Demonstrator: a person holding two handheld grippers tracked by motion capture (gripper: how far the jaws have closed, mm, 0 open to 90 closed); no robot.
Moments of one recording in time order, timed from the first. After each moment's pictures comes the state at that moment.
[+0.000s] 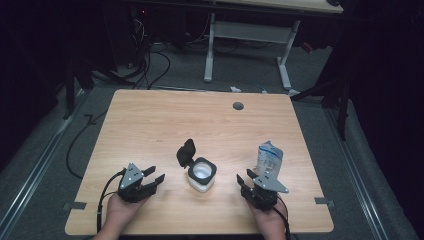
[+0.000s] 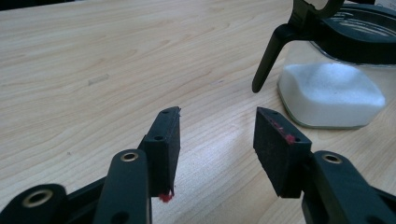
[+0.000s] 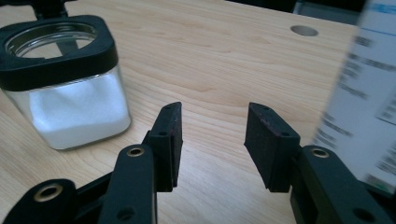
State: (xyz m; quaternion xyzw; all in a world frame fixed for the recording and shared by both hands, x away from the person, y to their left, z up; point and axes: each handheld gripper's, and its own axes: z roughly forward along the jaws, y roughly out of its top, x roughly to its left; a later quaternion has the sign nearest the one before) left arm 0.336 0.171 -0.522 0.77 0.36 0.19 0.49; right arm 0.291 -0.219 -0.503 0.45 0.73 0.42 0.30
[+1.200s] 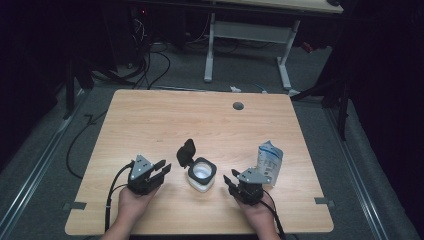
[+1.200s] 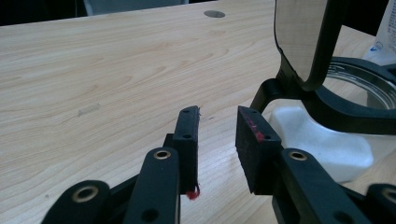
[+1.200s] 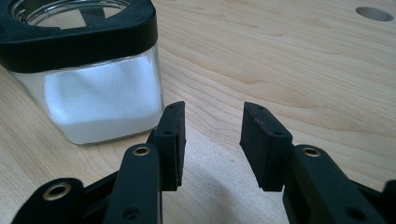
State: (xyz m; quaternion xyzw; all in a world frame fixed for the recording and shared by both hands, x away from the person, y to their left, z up) left arm 0.346 0.140 -0.497 0.75 0.39 0.20 0.50; right arm 0.314 -0.195 -0.520 0.42 0.77 0.41 0.25
